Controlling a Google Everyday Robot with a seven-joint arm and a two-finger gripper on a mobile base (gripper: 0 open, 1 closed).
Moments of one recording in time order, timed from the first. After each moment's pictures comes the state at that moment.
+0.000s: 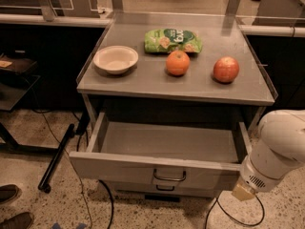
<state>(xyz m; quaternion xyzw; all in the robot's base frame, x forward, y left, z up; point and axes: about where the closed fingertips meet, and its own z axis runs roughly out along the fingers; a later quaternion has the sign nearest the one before) 0.370 -0.247 0.661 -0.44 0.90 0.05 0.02</state>
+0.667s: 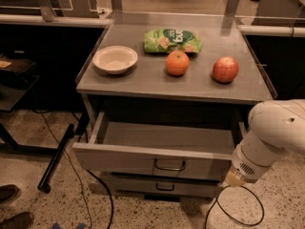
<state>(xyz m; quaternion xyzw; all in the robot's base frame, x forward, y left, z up) 0.403 -0.236 0.665 -0.44 0.90 0.04 0.04</state>
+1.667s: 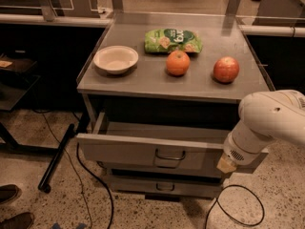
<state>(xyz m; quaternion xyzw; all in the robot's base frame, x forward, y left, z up) 0.447 -0.227 0.664 -0.43 0.90 0.03 0.06</state>
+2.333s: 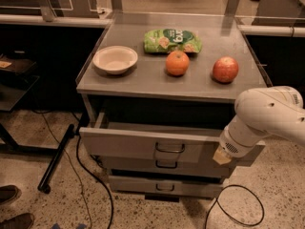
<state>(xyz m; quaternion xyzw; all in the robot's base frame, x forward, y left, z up) 0.476 -0.221 0.662 -0.42 0.90 0.02 0.09</state>
